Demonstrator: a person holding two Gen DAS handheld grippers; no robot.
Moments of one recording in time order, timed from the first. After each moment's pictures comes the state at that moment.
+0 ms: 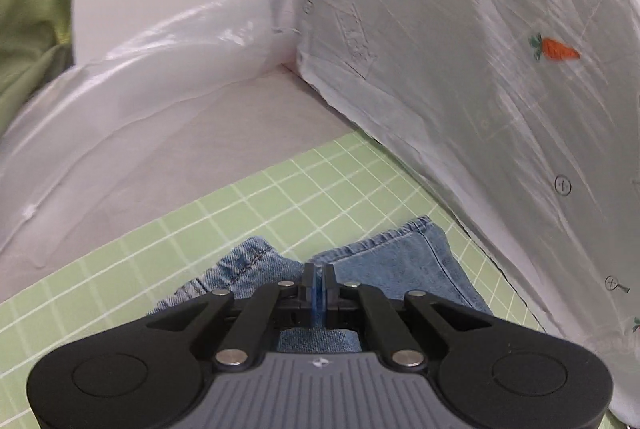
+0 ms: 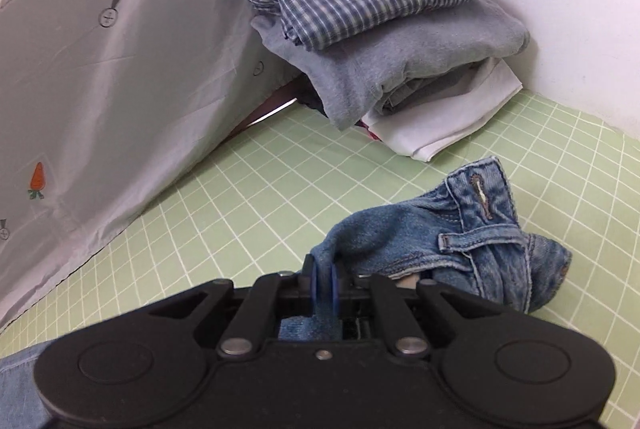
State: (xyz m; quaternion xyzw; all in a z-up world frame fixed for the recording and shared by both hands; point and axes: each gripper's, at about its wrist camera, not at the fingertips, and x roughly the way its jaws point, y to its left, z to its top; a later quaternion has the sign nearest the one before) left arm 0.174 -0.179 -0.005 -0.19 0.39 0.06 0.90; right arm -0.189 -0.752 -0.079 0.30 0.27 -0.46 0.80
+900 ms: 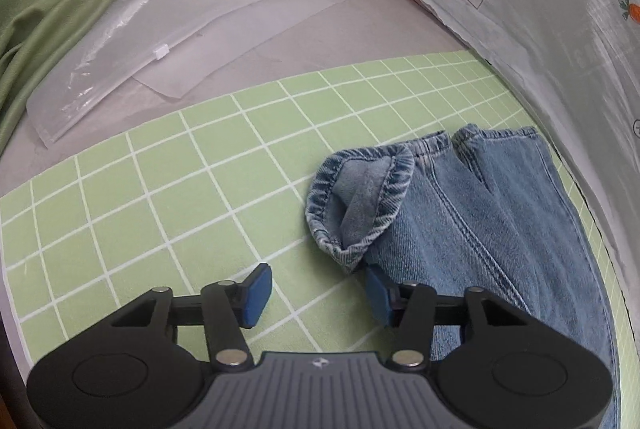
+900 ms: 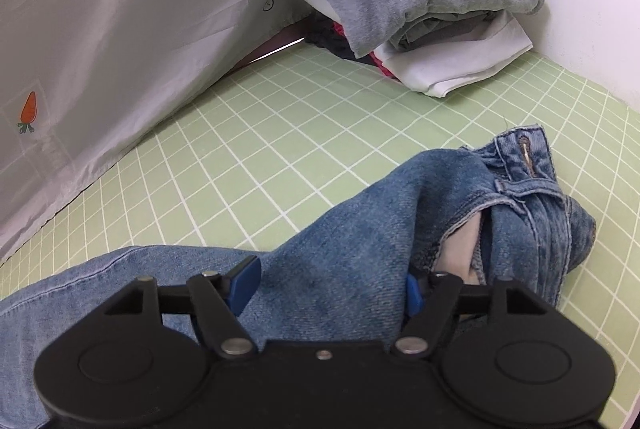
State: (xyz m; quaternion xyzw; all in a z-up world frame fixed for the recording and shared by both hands) left arm 0.041 -0.113 -0.081 -0.23 0.47 0.14 0.84; right arm -0.180 -0.715 -0.097 0.29 0.33 -0.43 0.79
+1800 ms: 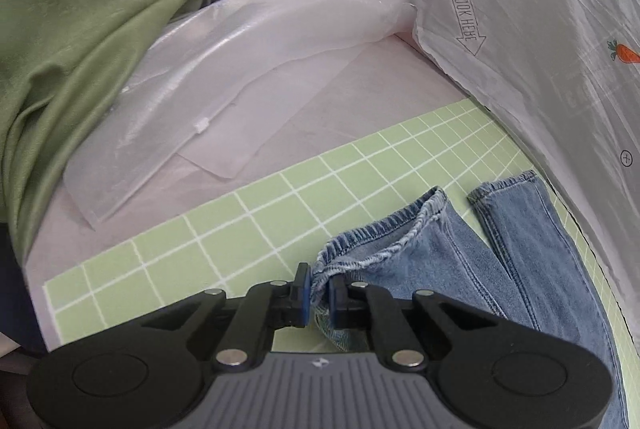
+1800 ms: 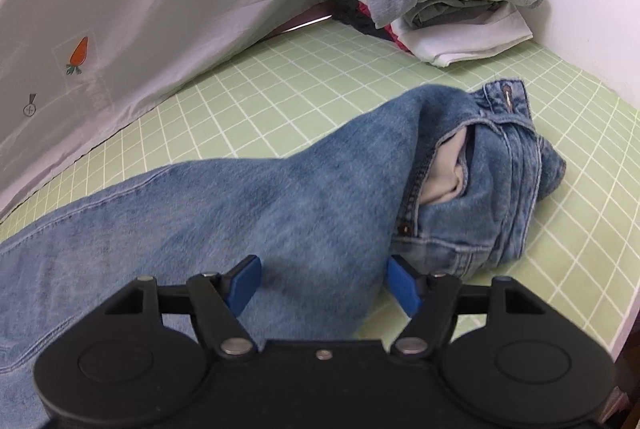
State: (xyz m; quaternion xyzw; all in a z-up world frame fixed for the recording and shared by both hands) left arm 0.016 -0.031 -0.050 -0.22 0.42 0.12 0.87; right arm -0.213 -0.627 -0.087 0.27 0.37 -0.39 0.80
